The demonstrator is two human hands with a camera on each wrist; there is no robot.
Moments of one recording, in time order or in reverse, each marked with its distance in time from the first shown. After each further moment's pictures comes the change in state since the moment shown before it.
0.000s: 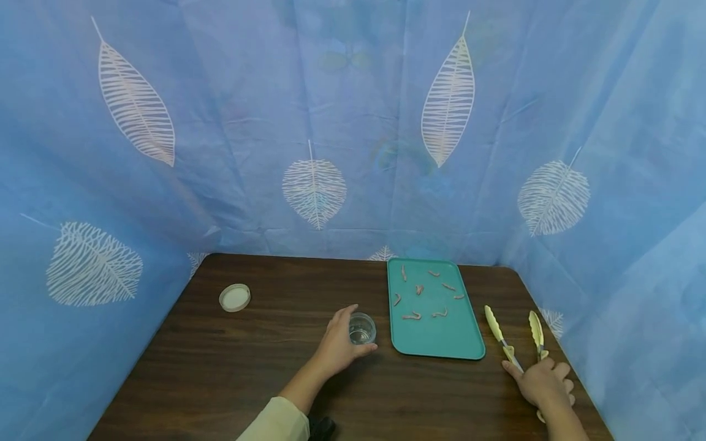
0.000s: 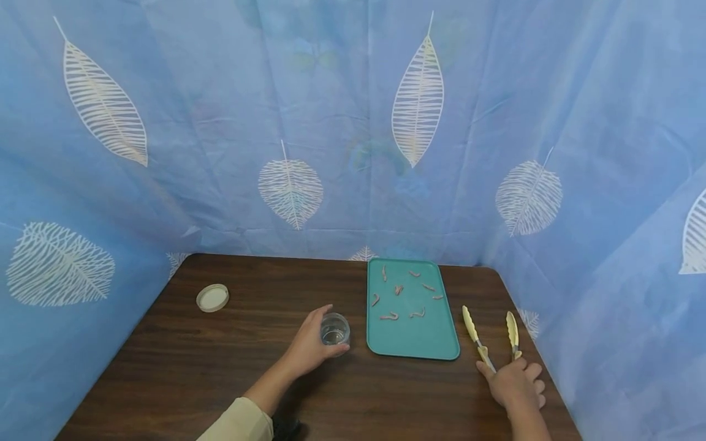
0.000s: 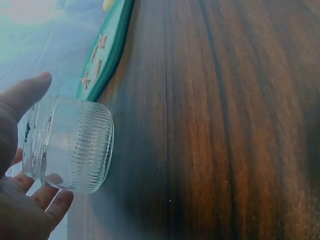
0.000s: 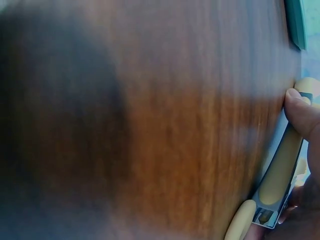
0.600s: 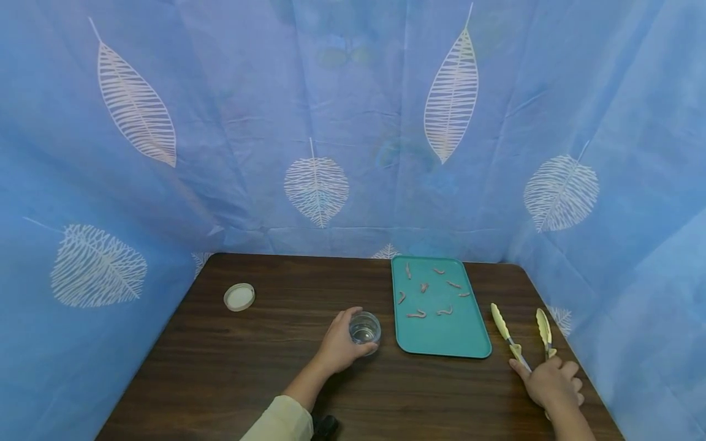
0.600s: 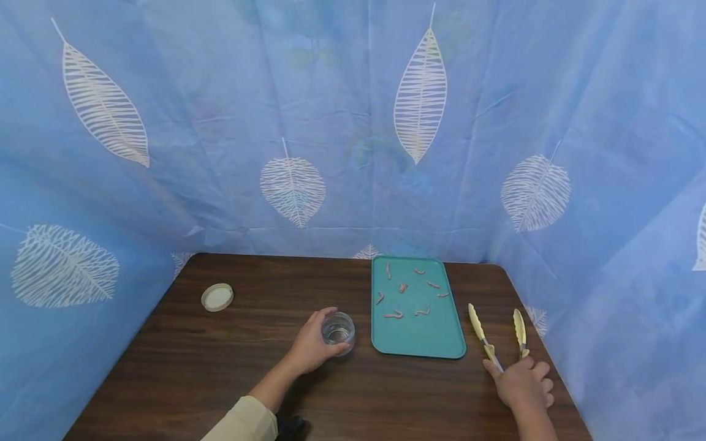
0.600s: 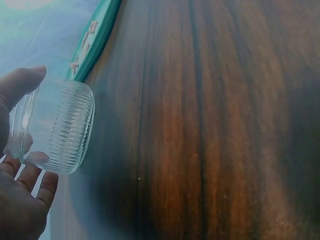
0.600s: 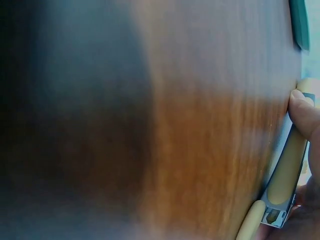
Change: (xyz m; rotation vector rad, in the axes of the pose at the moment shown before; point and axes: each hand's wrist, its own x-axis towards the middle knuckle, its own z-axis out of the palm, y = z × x) left_hand 0.004 -0.016 0.002 -0.030 -0.001 0.001; right_hand 0.007 0.002 0.004 -0.004 0.022 -0.004
